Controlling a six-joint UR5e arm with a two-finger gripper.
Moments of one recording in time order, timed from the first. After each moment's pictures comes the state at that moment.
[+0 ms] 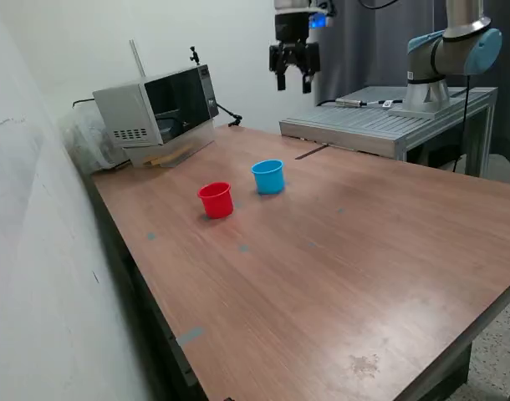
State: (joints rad) arm -0.09 -1.39 1.65 -1.94 -1.61 3.03
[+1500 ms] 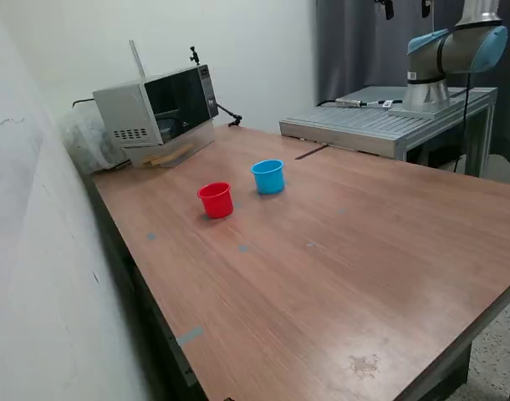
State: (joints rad) arm 0.12 -1.76 1.74 -1.22 -1.66 3.21
